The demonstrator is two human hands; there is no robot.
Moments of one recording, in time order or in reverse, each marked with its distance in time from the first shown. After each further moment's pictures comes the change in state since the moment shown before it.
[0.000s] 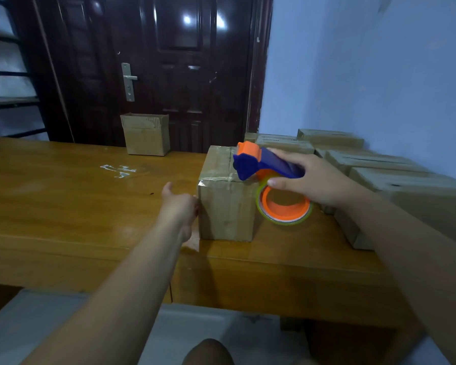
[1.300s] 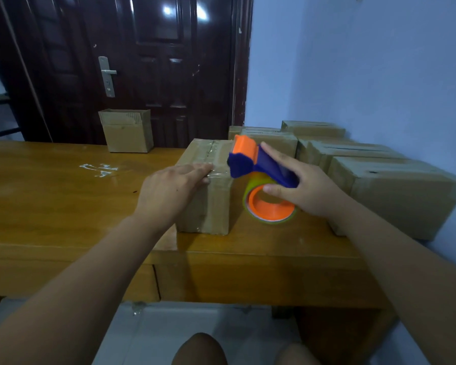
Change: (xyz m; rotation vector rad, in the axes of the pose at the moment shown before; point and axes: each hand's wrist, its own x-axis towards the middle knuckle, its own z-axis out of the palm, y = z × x) left_hand 0.014 0.007 -0.009 1.473 -0.125 1.409; right_hand -0.032 0.013 0.011 0.016 0.087 -0.102
